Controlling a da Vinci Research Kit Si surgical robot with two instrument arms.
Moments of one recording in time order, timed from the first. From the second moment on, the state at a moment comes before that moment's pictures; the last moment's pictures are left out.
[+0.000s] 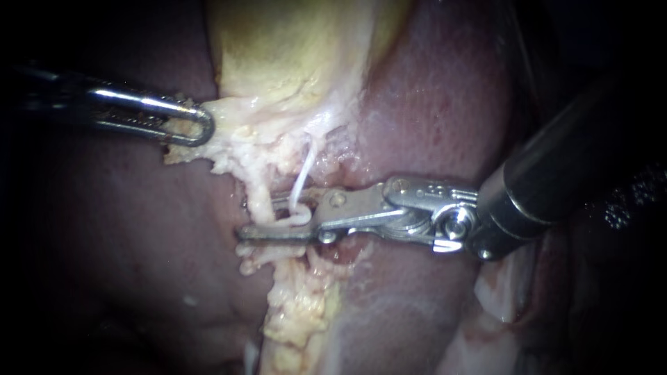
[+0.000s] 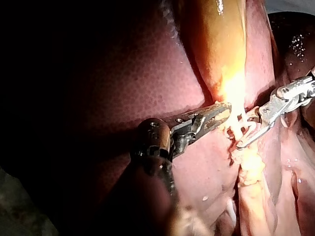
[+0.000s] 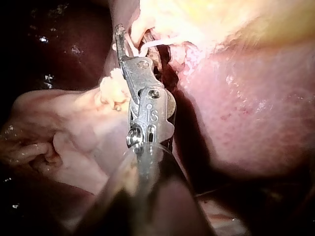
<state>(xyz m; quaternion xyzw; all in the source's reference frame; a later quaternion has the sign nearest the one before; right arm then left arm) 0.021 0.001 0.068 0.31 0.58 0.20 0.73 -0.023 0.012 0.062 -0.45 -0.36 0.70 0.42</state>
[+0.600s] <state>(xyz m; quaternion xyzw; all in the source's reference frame) 0.016 0.002 0.070 0.29 0.57 0.21 0.74 -0.023 0.012 0.062 -0.45 -0.36 0.70 0.42</state>
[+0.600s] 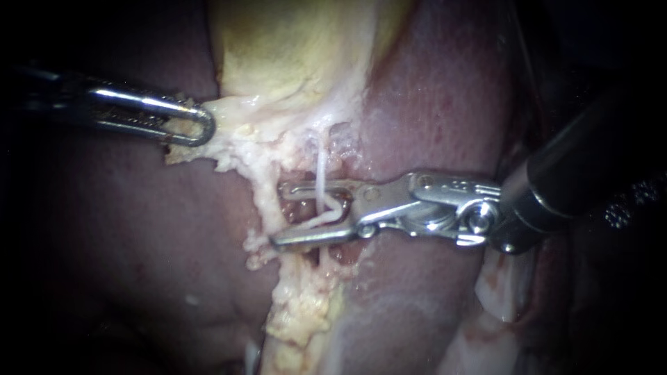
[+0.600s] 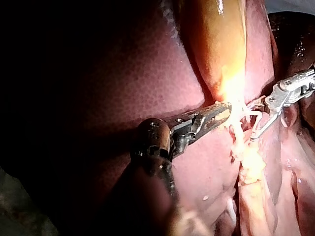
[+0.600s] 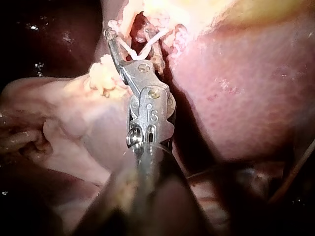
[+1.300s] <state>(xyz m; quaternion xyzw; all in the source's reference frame) 0.008 0.003 0.065 0.30 0.57 0.22 0.74 -0.023 0.012 0.062 -0.45 -0.36 0.70 0.42</state>
